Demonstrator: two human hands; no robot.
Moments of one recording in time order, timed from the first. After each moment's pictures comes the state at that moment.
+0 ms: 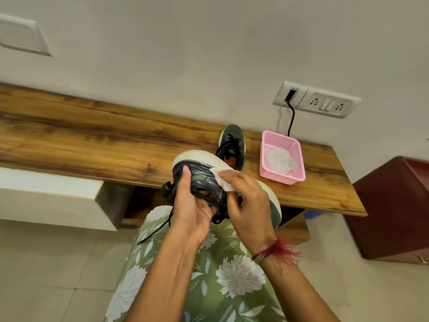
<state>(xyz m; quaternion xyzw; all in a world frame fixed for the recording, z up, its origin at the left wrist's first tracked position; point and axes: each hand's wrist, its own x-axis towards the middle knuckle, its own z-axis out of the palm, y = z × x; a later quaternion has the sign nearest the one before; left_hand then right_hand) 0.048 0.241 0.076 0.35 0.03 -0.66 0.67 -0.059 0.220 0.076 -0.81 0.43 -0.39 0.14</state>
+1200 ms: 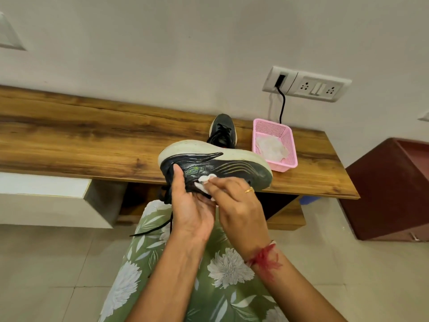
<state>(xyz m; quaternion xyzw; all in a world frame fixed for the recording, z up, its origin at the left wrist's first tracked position) 0.020 0.245 0.080 0.29 0.06 -0.62 0.73 -0.073 0.239 0.068 -0.86 0.38 -0.35 -0.02</state>
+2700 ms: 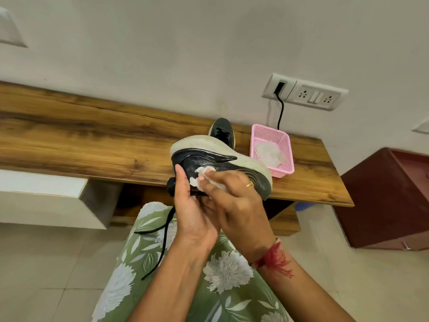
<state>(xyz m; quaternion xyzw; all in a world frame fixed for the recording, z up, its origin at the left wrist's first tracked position) 0.008 0.250 0.085 0.27 0.01 -0.64 0.72 -0.072 0.233 0.093 -0.87 0.34 -0.36 0.00</state>
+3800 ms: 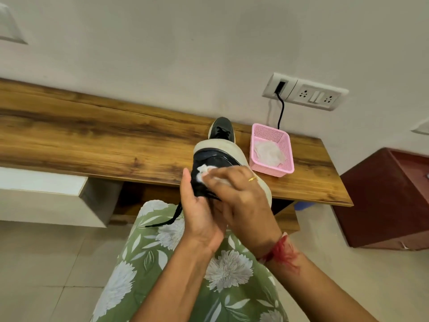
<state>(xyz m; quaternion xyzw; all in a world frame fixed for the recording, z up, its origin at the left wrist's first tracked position) -0.001 0.251 0.076 0.28 -0.03 -0.66 0.69 -0.075 0.229 0.104 -0.89 0.34 -0.31 -0.01</state>
